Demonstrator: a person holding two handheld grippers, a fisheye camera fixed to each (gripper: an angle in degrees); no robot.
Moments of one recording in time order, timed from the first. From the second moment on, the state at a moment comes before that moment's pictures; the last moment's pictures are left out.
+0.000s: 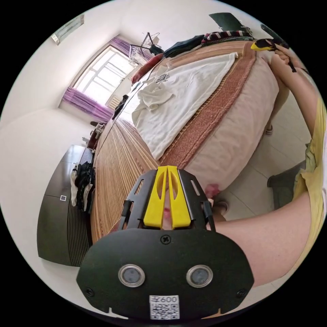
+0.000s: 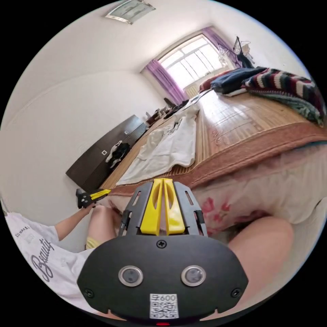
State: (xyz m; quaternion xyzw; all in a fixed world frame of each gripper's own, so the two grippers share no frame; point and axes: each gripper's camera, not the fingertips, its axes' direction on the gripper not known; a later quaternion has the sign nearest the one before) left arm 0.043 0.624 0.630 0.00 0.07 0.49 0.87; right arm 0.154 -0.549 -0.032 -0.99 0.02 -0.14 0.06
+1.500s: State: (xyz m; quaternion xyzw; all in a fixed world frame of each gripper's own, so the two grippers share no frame) left arm -0.213 0.210 0.755 -0.19 0.32 0.08 0.93; right arm 0.095 -0.383 -0.148 -0.91 -0.16 -0.35 -0.13
